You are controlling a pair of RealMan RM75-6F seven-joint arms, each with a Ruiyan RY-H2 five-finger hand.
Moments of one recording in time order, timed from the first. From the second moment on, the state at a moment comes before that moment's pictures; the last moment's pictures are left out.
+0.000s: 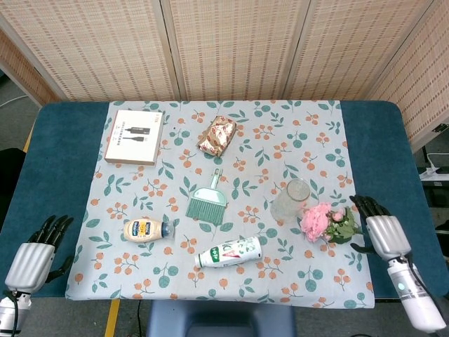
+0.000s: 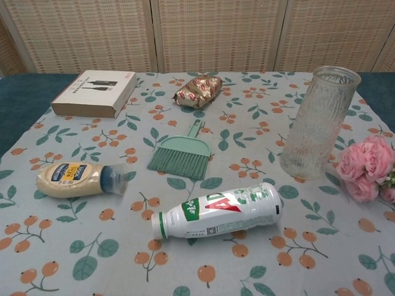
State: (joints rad) left arm -0.12 -1.16 0.03 -1.57 1.57 1.43 0.12; right arm 0.25 -1.21 0.06 -1.52 -1.38 1.20 -0.09
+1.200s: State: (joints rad) left arm -0.12 -1.15 0.03 -1.57 1.58 1.44 0.11; right arm 0.40 -1.42 0.11 -1.43 -0.98 1.00 -0.48
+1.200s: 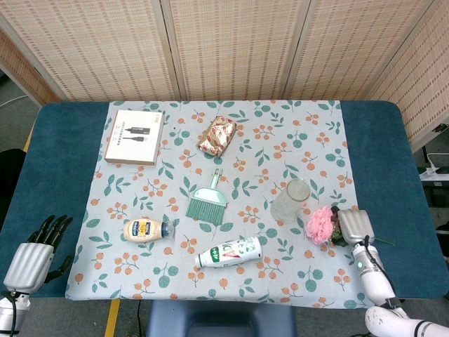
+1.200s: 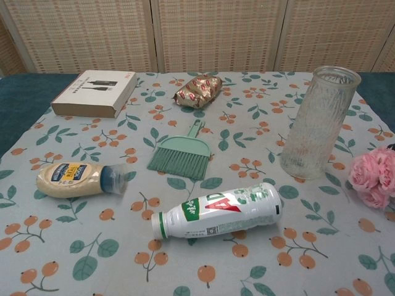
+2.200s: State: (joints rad) left arm -0.12 -1.15 0.03 -1.57 1.57 1.42 0.12; right arm 0.26 -0.89 0.04 -1.84 -1.51 1.26 0.47
